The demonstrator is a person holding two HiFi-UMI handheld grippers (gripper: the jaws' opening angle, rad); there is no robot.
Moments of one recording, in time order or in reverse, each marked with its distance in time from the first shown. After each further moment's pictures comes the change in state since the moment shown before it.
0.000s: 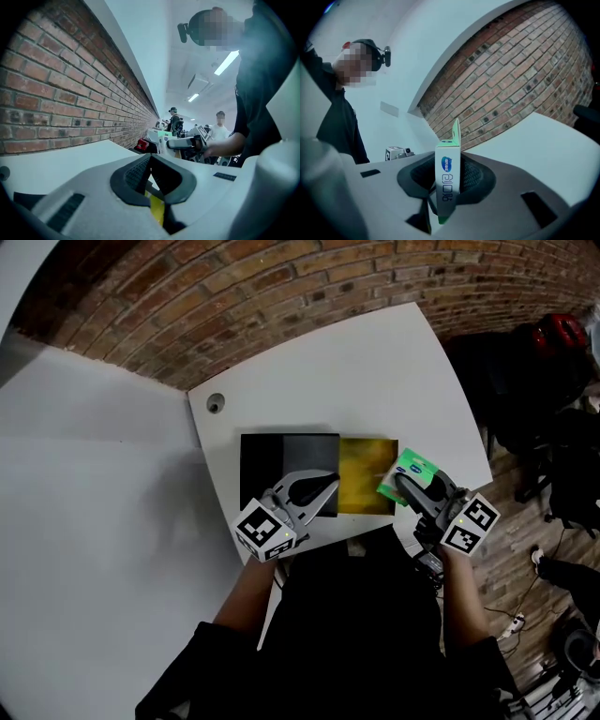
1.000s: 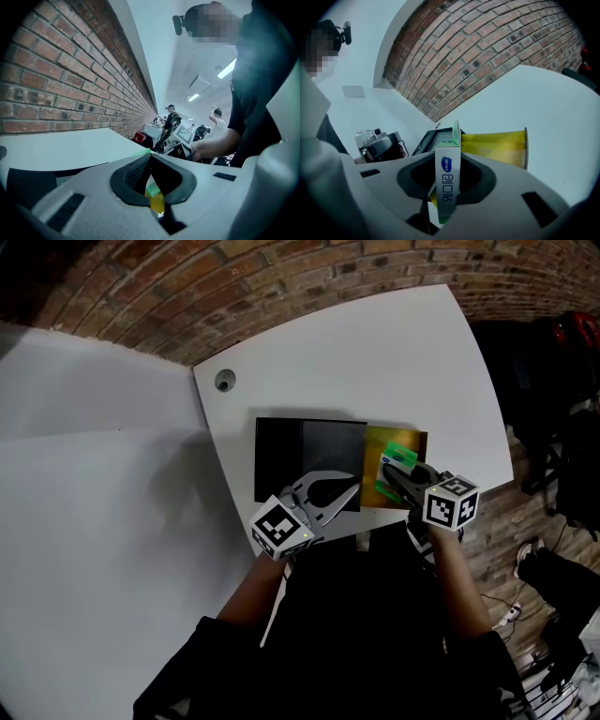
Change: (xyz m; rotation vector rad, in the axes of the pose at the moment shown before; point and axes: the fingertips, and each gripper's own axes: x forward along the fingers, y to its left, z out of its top) left arm -0.016 0.013 -0.048 -0.079 0.070 -0.051; right arm 0.073 -0.047 -0.122 0.240 0.395 -0.206
